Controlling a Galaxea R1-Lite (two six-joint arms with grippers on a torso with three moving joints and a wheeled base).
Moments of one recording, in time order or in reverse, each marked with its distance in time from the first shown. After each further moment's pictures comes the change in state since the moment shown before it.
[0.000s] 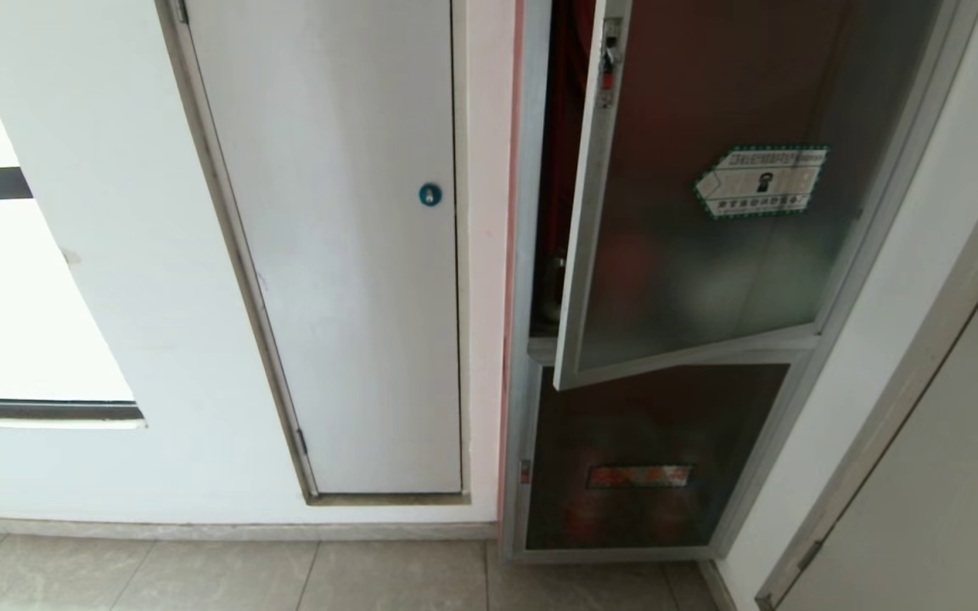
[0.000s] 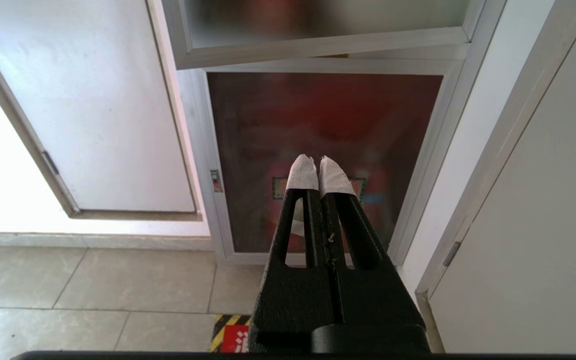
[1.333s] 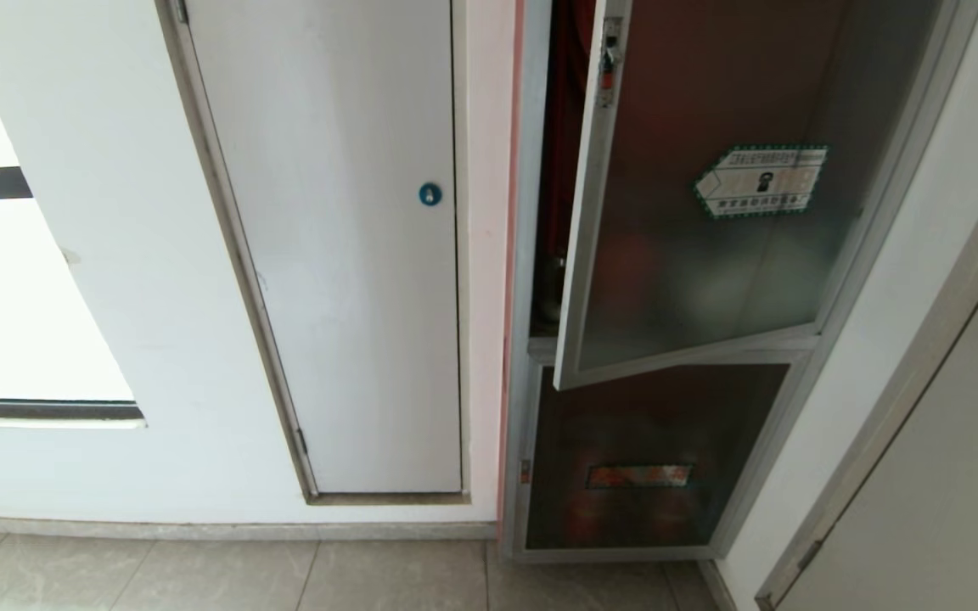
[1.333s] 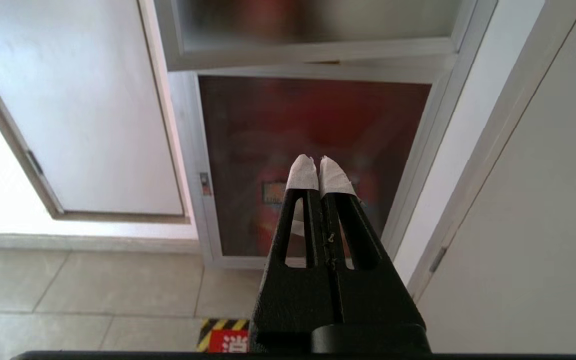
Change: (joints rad) left arm 0.000 0.000 0.000 0.000 0.000 -0.002; right arm -0.002 -0.001 0.001 -0.012 -0.014 -0.035
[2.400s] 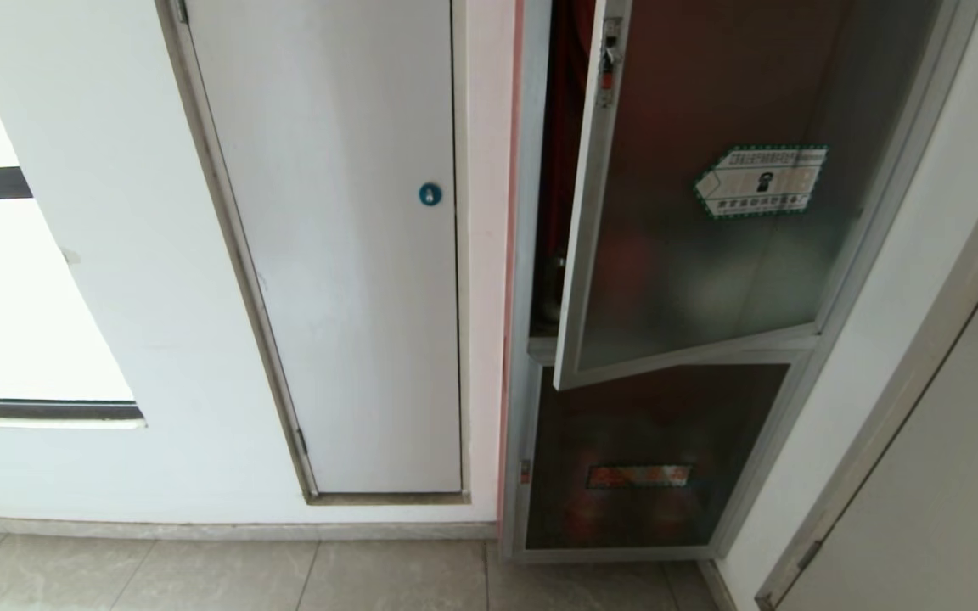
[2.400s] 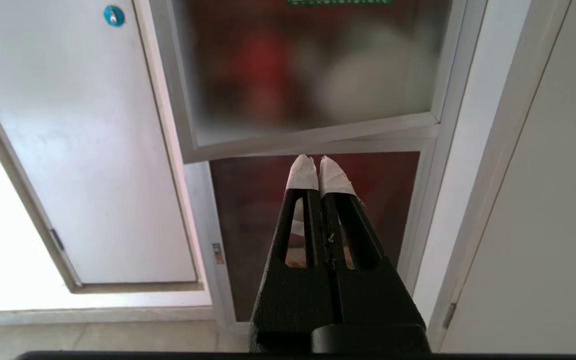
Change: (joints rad) left arm 0.000 0.000 0.000 0.000 0.000 0.000; right arm 0.000 0.119 -0.233 -0.042 -0.026 0.061
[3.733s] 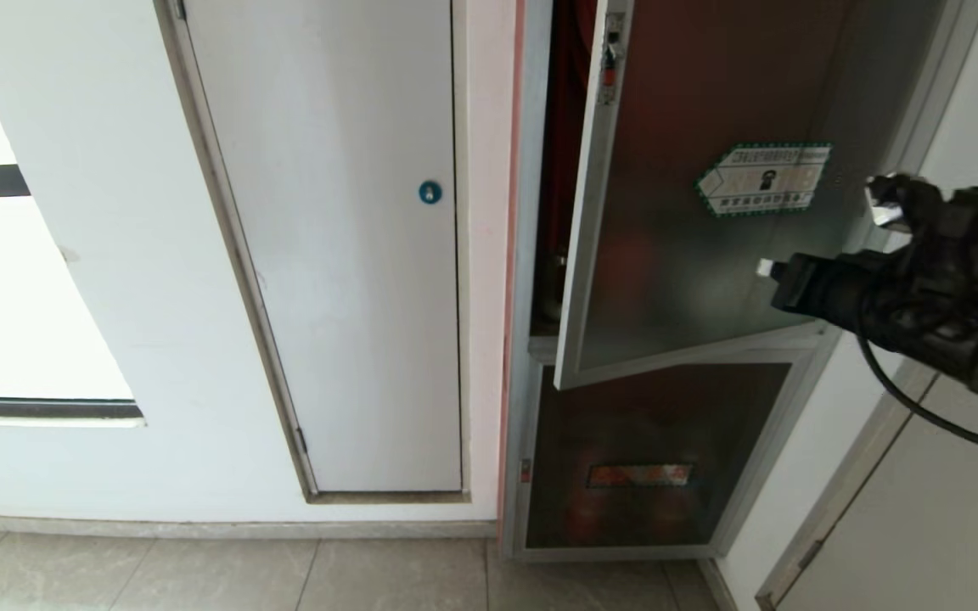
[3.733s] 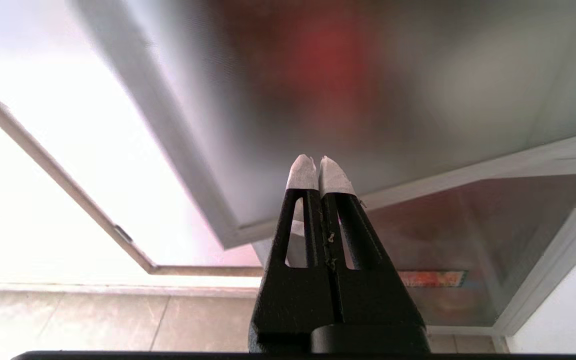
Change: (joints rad) left arm 0.000 0.000 0.000 0.000 0.000 0.000; right arm 0.033 1.500 -0.646 -0.620 0.110 0.151
